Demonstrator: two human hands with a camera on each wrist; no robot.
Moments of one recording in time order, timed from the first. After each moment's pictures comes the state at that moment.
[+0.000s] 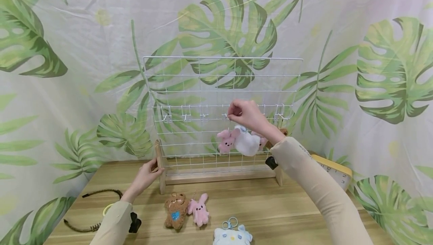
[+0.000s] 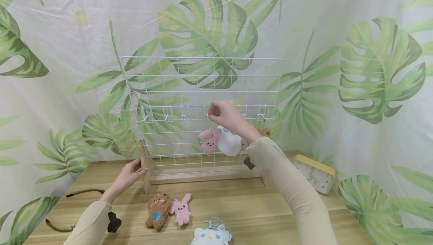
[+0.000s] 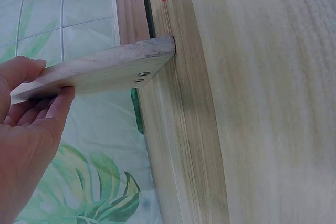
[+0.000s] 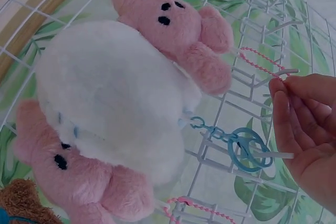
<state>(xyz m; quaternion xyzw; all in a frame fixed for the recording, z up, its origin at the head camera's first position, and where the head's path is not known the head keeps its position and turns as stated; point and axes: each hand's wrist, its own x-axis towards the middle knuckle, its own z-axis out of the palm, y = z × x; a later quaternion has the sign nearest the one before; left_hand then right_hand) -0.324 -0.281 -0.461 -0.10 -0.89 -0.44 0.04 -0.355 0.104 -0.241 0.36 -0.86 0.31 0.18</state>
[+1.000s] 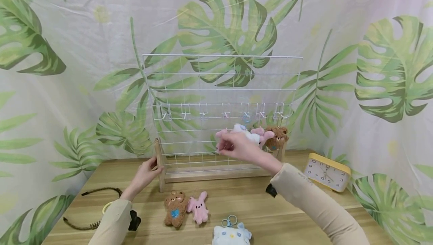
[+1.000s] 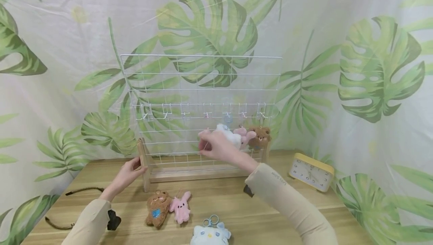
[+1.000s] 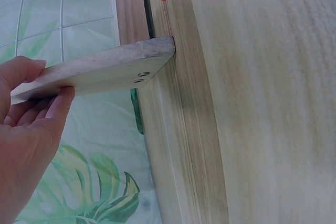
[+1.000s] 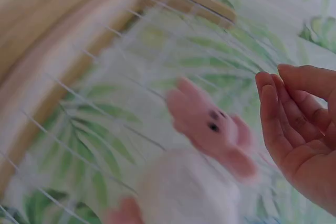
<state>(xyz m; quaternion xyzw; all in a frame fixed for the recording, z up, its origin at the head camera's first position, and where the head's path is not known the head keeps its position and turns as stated) -0.326 -0.282 -0.462 -0.11 -0.89 -0.44 0.05 -0.311 0.091 -0.310 0.46 -0.84 0.27 0.12</state>
